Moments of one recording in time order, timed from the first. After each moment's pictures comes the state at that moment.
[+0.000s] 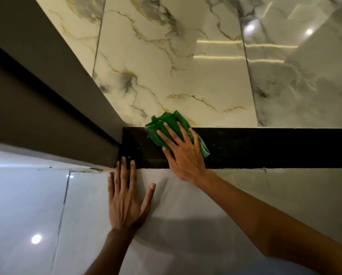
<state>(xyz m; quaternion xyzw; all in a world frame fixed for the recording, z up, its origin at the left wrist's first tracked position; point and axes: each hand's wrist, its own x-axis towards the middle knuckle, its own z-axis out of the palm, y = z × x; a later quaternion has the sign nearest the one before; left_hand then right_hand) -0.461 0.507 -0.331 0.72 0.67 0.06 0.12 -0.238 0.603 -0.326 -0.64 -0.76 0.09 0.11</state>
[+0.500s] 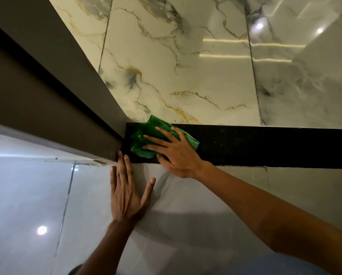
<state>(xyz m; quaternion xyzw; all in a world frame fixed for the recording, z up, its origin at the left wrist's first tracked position) -0.461 0.505 -0.331 0.70 0.69 0.09 0.15 -0.243 0.611 -0.310 -0.46 -0.86 0.19 0.08</state>
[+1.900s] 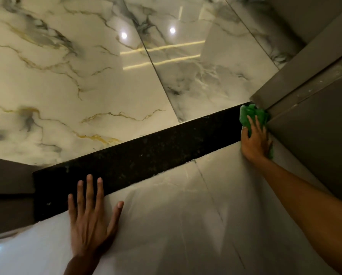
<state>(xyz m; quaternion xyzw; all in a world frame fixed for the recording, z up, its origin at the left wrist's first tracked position) -0.384 0.536 -0.336 0.82 0.56 0.01 0.10 0.140 0.476 -0.296 -0.95 -0.26 0.08 0.12</state>
